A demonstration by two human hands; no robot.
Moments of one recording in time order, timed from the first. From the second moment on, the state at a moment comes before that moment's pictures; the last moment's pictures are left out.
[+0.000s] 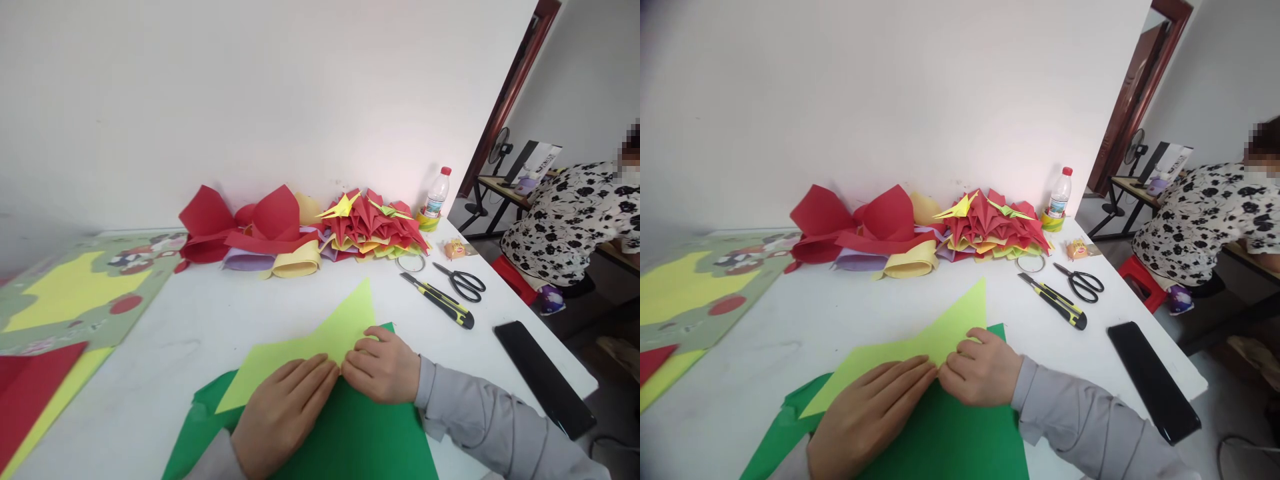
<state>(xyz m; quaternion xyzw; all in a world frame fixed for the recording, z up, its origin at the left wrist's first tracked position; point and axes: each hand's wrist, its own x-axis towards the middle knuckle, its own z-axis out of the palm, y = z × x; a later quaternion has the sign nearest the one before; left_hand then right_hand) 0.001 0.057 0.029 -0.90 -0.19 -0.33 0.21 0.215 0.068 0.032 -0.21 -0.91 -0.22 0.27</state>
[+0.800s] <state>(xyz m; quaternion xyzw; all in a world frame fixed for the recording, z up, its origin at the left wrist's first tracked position) -0.083 0.093 0.036 -0.87 -0.25 -0.32 0.28 0.261 0.091 0.035 -0.28 -0.86 -0.31 0.30</state>
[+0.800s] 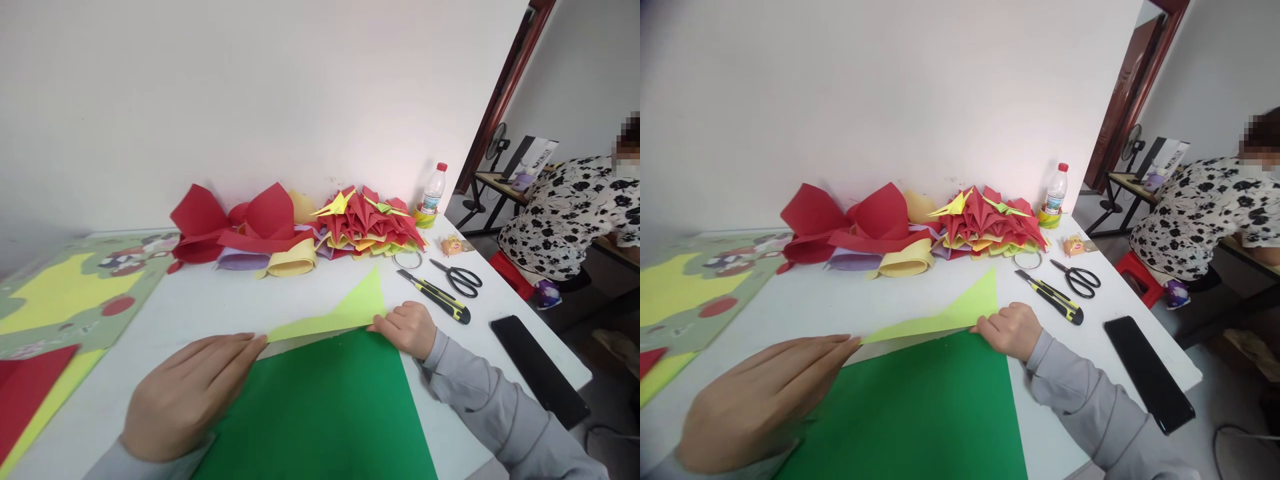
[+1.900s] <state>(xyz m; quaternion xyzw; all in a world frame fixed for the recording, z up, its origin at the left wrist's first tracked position) -0.072 0.088 0.073 -0.91 -0.26 -0.25 0.19 0.297 0.105 0.026 -0.65 -0.66 -0.21 0.32</state>
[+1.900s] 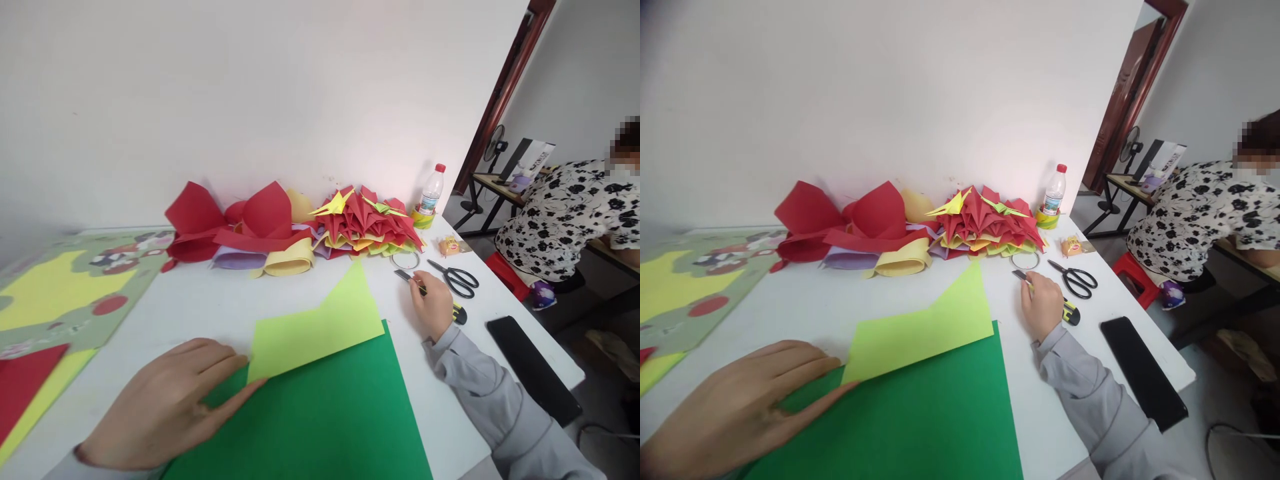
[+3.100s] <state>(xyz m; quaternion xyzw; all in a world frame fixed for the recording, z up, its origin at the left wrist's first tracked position) -0.026 0.129 0.010 -0.89 -0.36 -0.24 0.12 0.303 0.090 0.049 -0.49 -0.87 0.04 0.09</state>
